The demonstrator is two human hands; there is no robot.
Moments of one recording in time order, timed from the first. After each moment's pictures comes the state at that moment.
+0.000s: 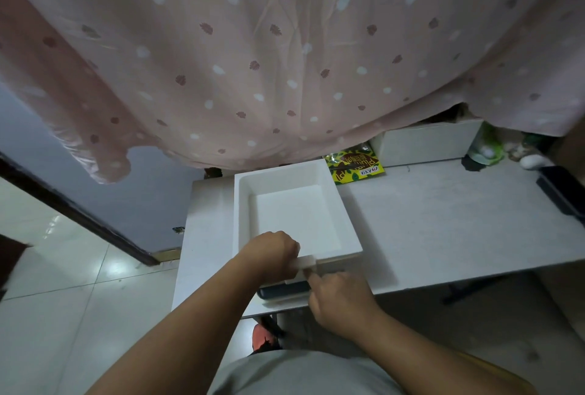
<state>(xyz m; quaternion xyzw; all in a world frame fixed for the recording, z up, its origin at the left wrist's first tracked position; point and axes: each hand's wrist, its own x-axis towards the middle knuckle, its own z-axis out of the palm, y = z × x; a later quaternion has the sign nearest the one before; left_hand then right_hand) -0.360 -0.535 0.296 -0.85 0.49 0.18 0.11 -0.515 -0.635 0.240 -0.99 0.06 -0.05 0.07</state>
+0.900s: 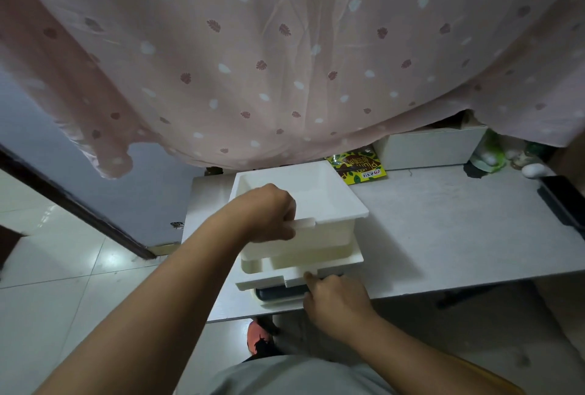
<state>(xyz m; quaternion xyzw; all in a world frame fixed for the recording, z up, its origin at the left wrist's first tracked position) -0.325 -0.546 0.389 -0.86 0.47 0.19 0.01 -0.505 -0.628 0.263 -0.99 0.08 0.04 0.13</state>
